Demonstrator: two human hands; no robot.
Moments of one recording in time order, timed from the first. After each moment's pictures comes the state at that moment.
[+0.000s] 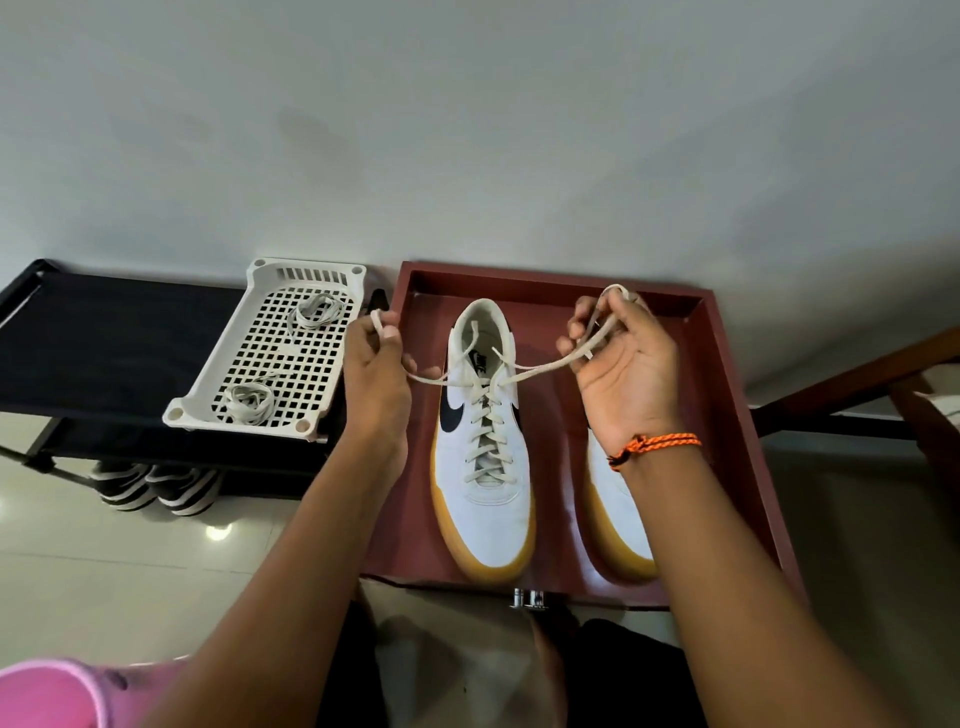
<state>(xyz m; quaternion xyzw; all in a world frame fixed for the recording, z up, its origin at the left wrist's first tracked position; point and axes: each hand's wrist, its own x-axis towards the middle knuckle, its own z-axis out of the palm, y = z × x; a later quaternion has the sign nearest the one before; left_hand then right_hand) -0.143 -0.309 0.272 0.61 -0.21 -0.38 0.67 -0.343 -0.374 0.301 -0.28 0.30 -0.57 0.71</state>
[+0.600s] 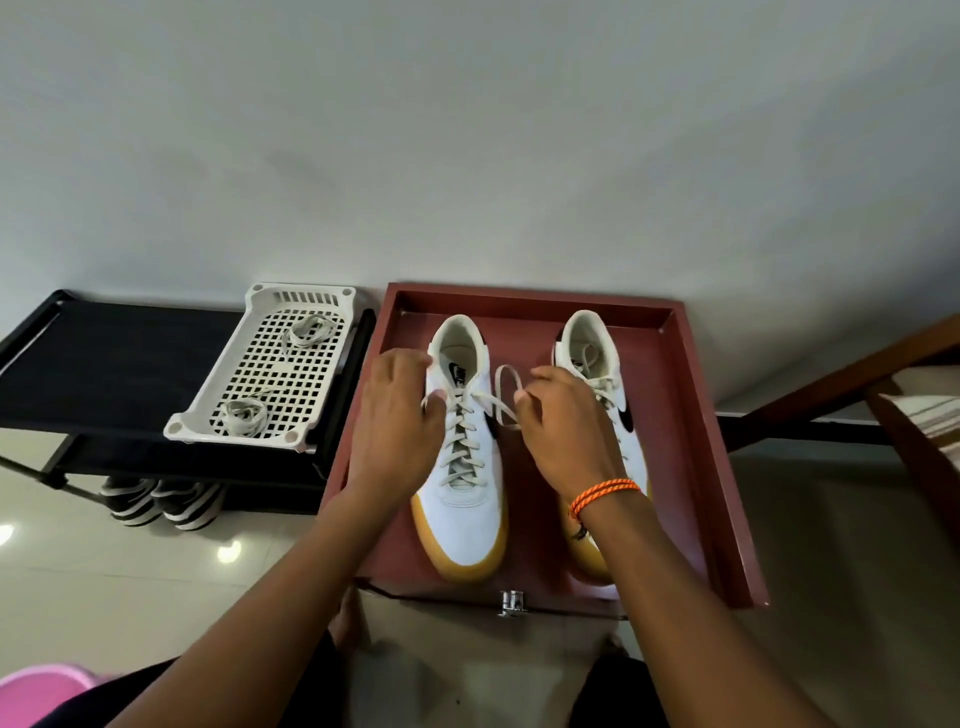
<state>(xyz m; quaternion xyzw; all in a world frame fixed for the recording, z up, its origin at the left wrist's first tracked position) -0.176 -0.279 0.273 0.75 -0.55 -0.14 0.34 -0.363 -0.344 0.259 -0.78 0.54 -0.24 0.19</state>
